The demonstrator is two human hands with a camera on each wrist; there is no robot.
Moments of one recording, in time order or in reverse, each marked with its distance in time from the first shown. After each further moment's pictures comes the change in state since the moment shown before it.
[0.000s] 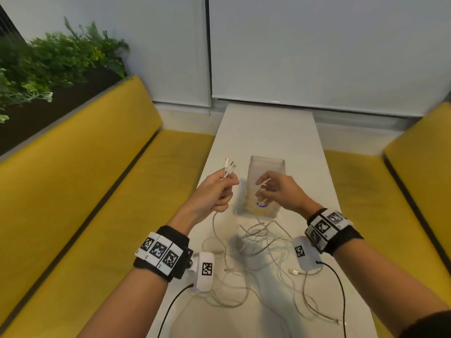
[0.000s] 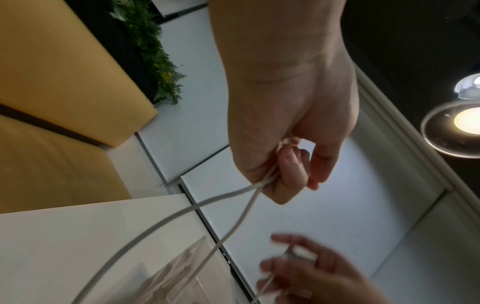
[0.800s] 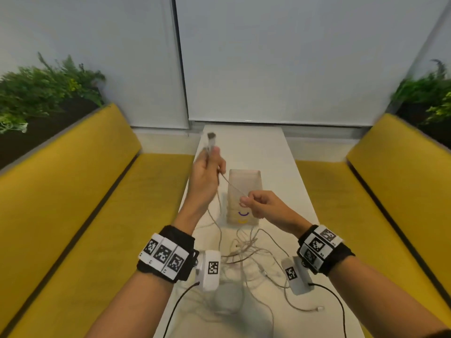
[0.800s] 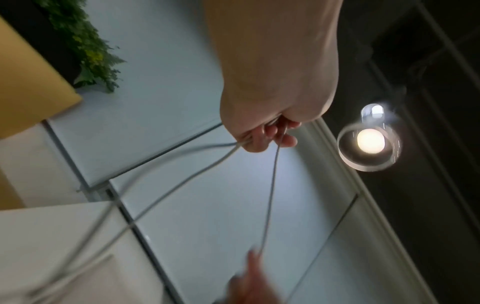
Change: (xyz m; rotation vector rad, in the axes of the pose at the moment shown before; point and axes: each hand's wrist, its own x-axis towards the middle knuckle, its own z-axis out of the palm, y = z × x) left_hand -0.010 0.053 0.054 0.101 0.297 0.573; right_hand -0.073 -0.042 0.004 0.350 -0.040 -0.033
